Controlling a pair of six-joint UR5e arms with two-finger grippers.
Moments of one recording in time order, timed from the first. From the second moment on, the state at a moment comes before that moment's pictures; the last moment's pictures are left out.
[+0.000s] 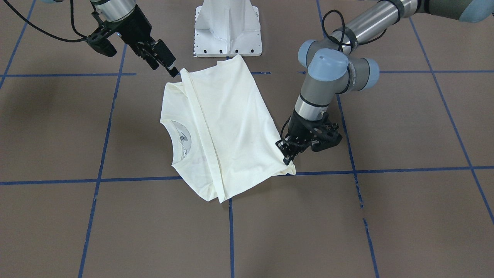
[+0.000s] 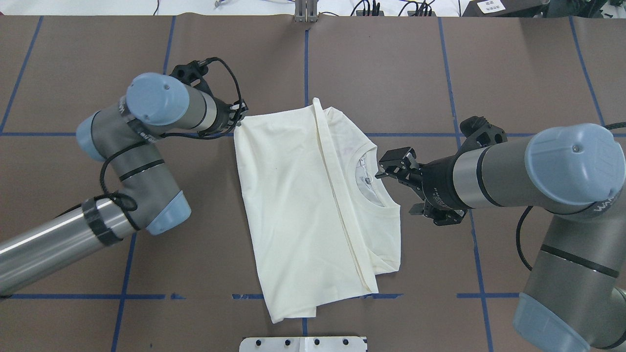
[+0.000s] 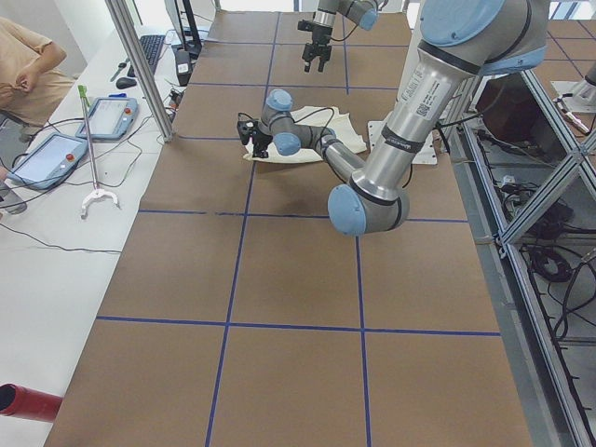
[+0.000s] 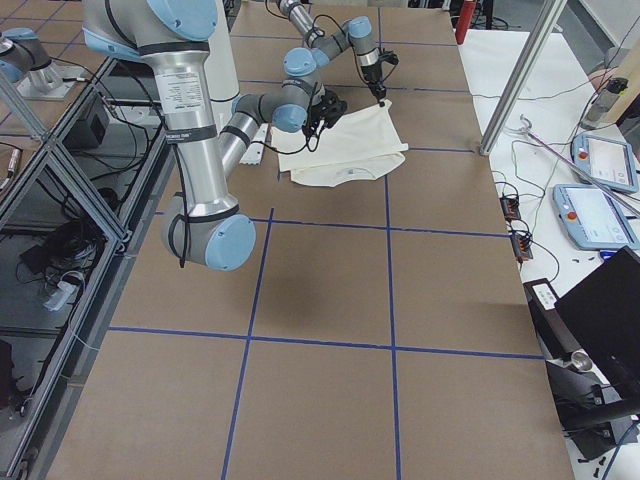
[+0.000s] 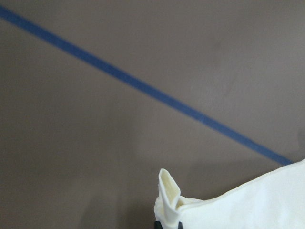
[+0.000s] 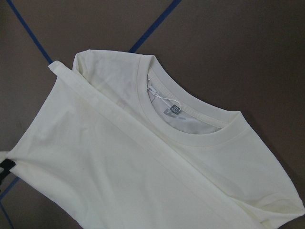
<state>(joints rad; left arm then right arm) -0.70 -2.23 -1.39 -2.12 -1.74 -1.60 0.55 -1.31 2.19 -1.30 1.85 2.01</state>
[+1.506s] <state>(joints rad) -0.87 -2.19 -1.39 -2.30 -1.91 -1.51 0.38 -0.95 1.77 -1.50 1.77 1.42</state>
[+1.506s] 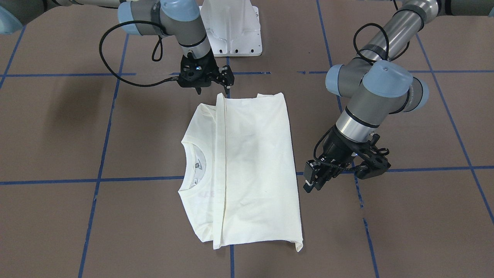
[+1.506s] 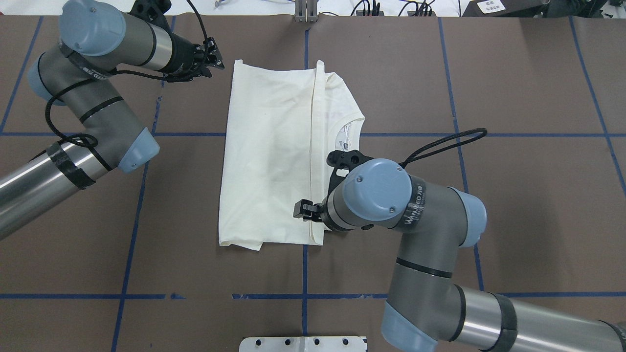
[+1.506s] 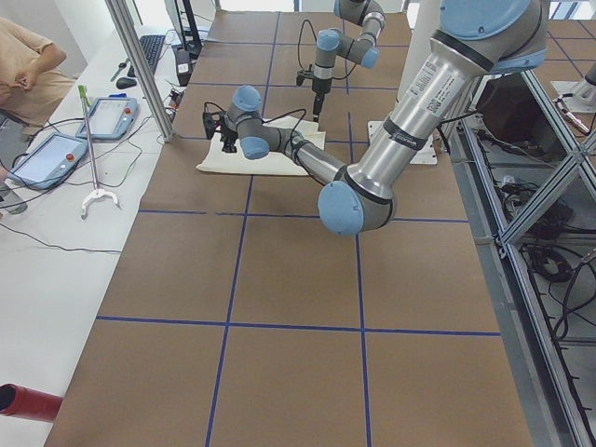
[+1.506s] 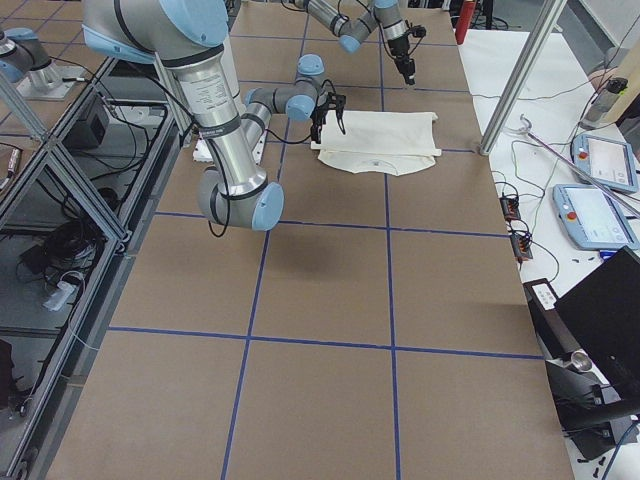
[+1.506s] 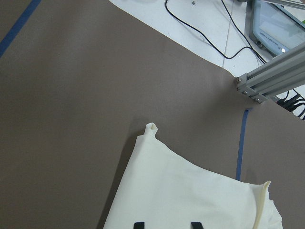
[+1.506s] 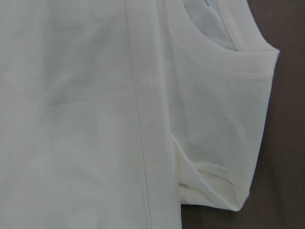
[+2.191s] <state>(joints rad) -0.87 -2.18 -1.40 -2.30 -1.91 -1.51 0.34 -0.77 1.55 -1.73 1.69 1.14</state>
